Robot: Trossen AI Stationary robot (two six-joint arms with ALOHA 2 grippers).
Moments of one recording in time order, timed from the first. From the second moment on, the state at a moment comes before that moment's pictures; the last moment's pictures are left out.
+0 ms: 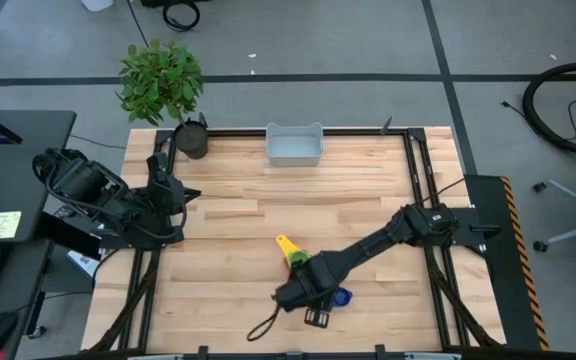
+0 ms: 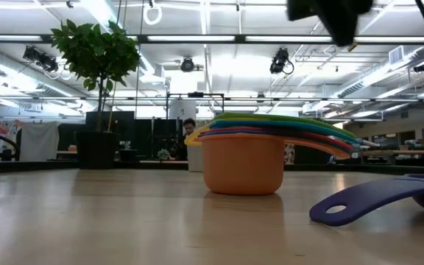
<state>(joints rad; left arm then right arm) -0.60 1.26 1.79 -1.57 -0.81 -0.49 0.47 2.31 2.28 -1.57 -0.16 0.74</state>
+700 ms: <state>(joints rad) -0.60 1.26 1.79 -1.57 -0.81 -0.49 0.54 2.31 1.91 -1.31 -0.28 0.85</state>
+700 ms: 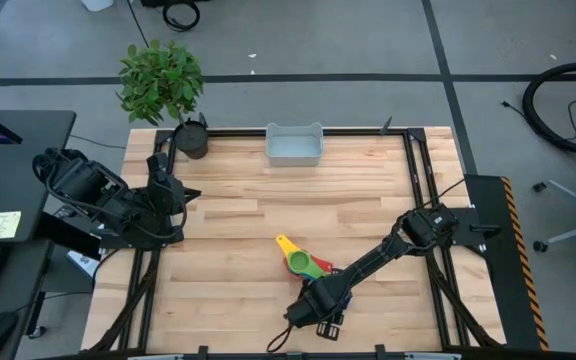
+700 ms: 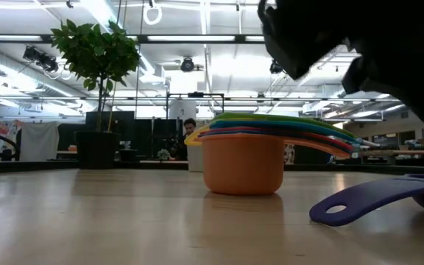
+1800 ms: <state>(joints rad) -0.60 1.26 1.79 -1.57 -0.81 -0.53 0.50 2.29 1.74 -1.19 -0.39 0.70</state>
